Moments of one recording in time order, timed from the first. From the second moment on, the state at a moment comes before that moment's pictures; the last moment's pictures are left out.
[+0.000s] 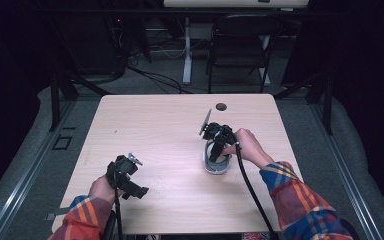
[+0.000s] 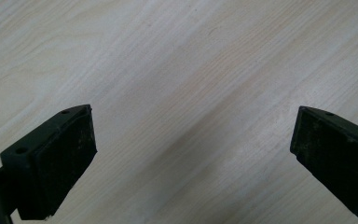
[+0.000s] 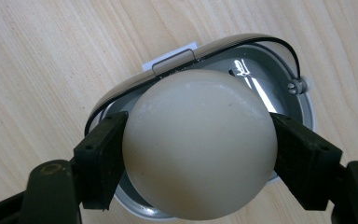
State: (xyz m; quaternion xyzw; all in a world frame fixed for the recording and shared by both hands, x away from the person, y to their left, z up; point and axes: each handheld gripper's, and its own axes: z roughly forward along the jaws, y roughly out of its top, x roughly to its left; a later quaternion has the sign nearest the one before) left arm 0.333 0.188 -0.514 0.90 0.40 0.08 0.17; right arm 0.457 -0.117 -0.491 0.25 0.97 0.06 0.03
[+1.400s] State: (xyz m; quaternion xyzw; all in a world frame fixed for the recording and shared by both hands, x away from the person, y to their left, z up) left arm 0.334 0.188 -0.513 0.90 0.40 0.08 0.17; right arm 0.452 -0.123 -0.496 0.24 0.97 0.06 0.05
